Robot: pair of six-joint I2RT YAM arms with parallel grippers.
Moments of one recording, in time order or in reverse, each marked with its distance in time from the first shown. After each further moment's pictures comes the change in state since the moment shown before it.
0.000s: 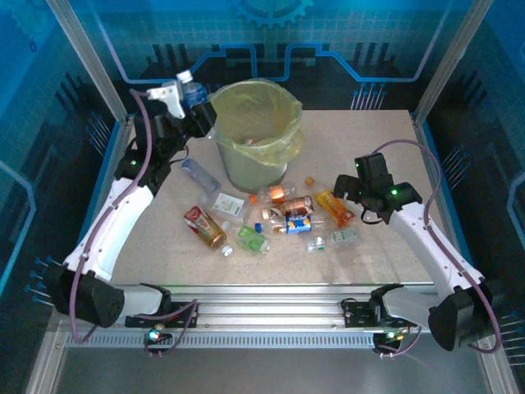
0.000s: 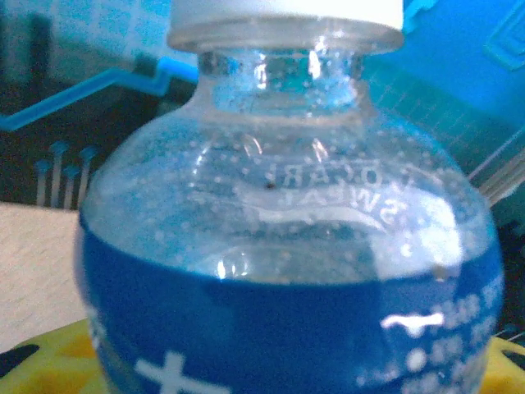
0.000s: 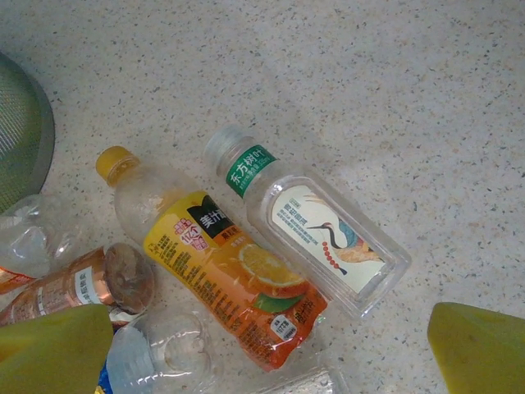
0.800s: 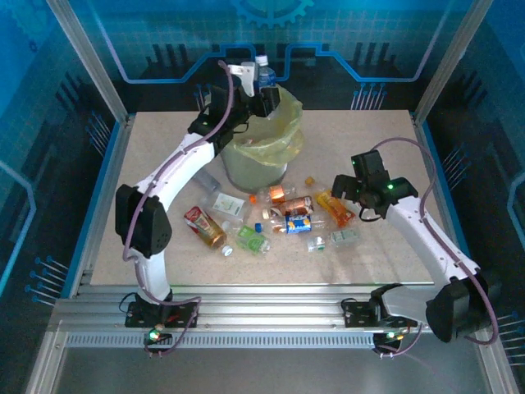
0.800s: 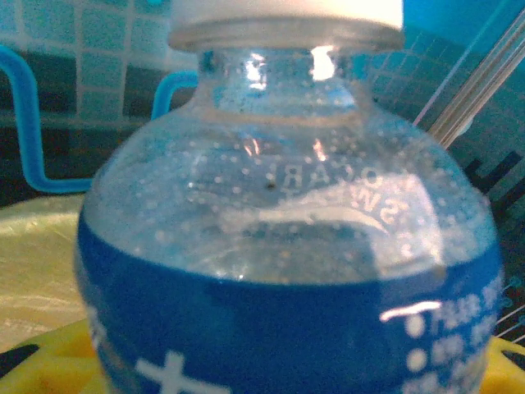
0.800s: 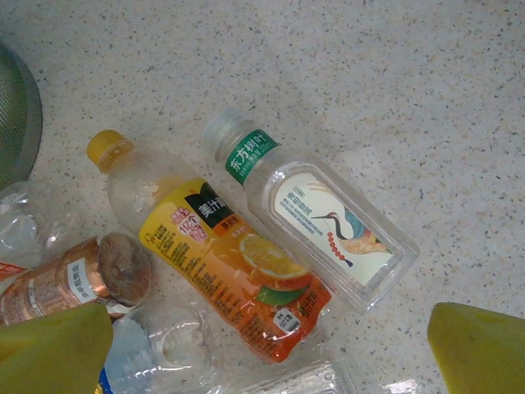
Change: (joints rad) left arm -0.188 0.582 0.450 0.093 0.018 0.109; right arm 0.003 0.056 0.034 -0.032 -0.010 0.007
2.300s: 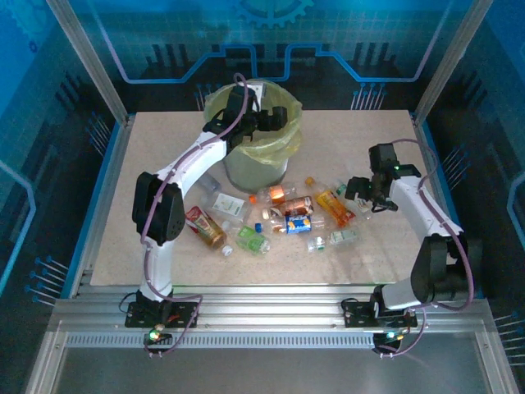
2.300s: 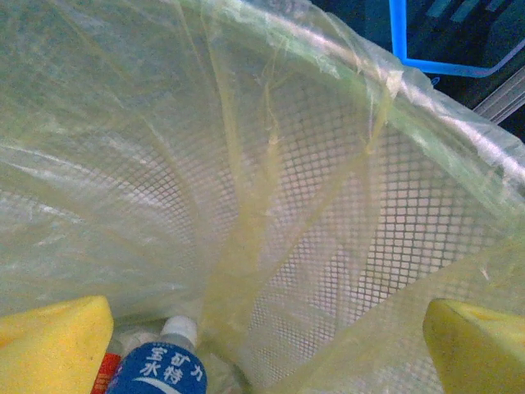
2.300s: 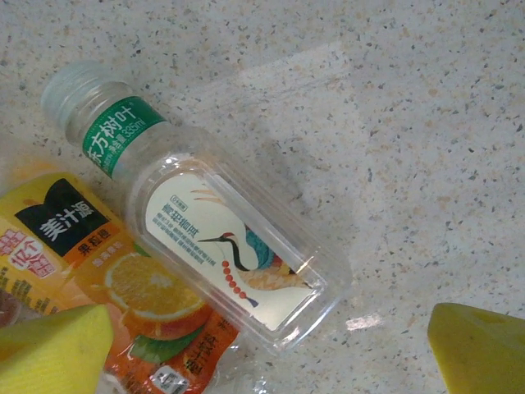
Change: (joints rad) left arm 0.005 0.157 0.060 -0.161 -0.045 -0.021; right arm -0.250 0.234 0.041 -0.037 -0.145 -0.191
